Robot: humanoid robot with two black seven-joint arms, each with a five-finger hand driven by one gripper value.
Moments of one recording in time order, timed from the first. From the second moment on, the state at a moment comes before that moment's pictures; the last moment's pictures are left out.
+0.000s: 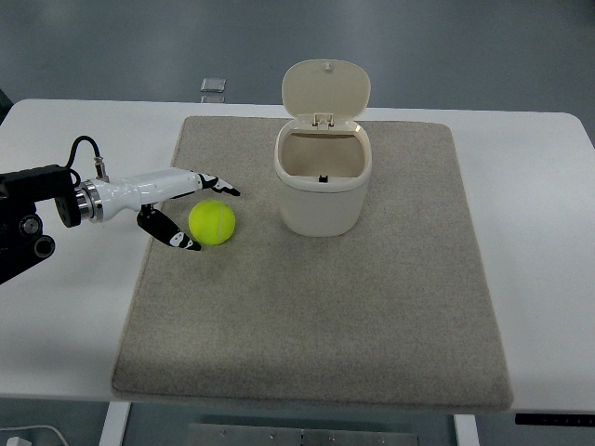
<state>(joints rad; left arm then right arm) -0.77 0.72 -0.43 -1.23 1.52 -0.09 -0.36 0.02 0.00 -0.07 0.22 0.02 -0.11 0.36</state>
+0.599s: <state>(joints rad) -0.76 0.72 -0.43 -1.24 1.52 -0.09 -0.38 0.02 0.00 -0.07 0.22 0.02 -0.11 0.36</state>
